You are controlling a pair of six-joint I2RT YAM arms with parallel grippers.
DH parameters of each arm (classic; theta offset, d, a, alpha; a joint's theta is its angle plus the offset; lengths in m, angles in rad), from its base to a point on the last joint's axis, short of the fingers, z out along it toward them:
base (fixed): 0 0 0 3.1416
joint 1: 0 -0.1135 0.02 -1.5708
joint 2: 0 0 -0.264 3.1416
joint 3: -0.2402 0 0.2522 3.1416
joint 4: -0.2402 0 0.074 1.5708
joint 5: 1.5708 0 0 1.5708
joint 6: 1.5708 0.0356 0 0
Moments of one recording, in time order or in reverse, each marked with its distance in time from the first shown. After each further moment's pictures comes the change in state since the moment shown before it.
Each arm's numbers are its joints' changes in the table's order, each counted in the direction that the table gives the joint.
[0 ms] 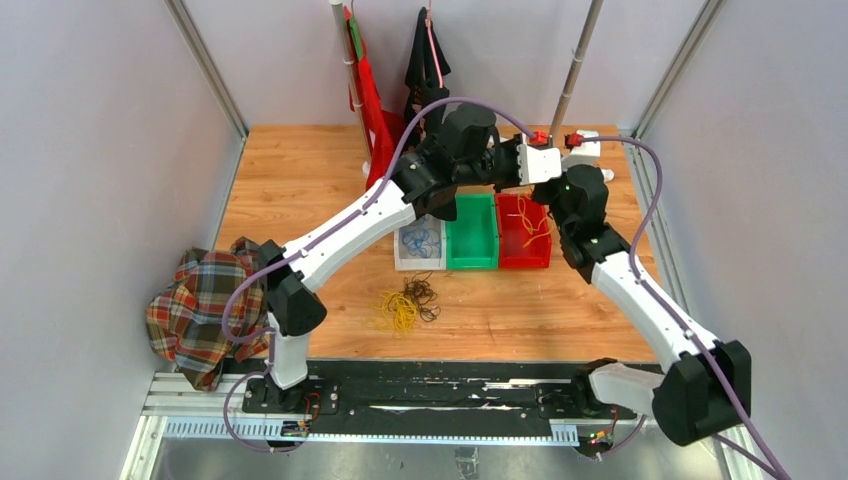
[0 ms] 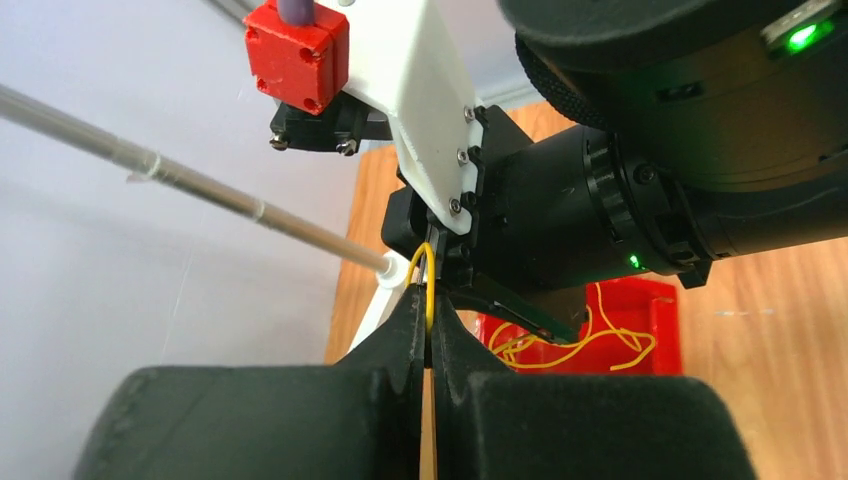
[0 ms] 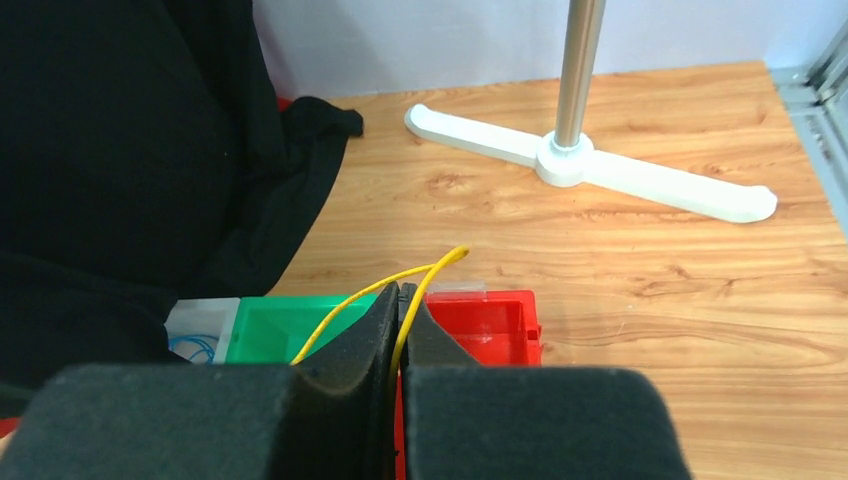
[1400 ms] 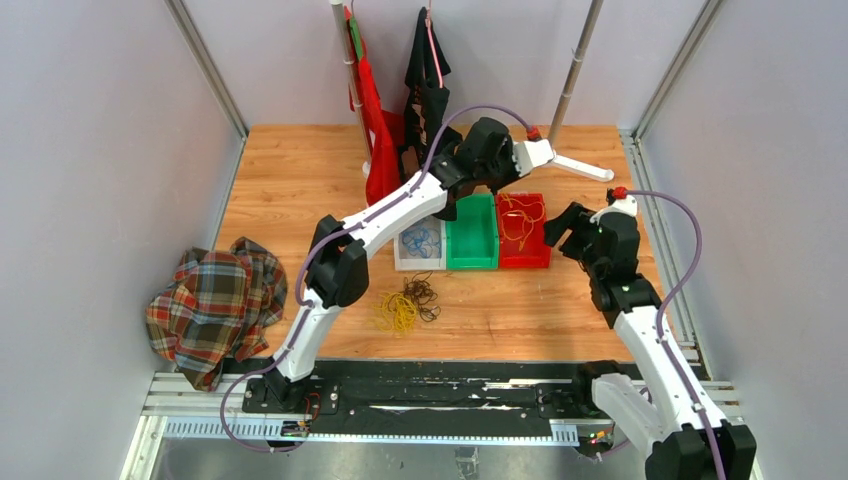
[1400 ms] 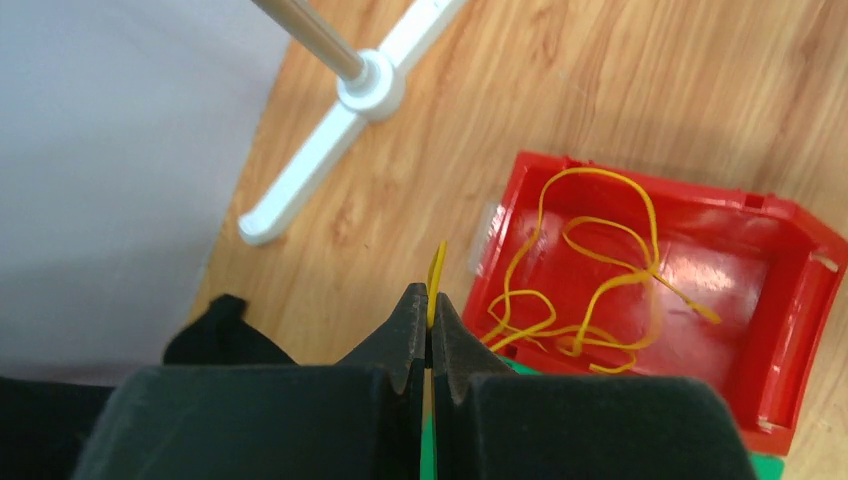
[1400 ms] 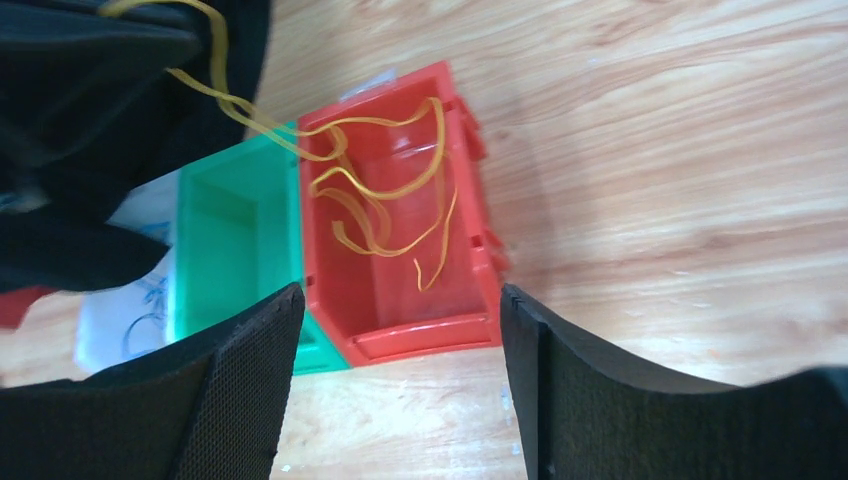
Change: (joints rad) left arm -0.105 -0.353 -0.131 0.010 -0.220 -0.178; right arm 0.213 0.285 0.256 -0.305 -0.173 0.265
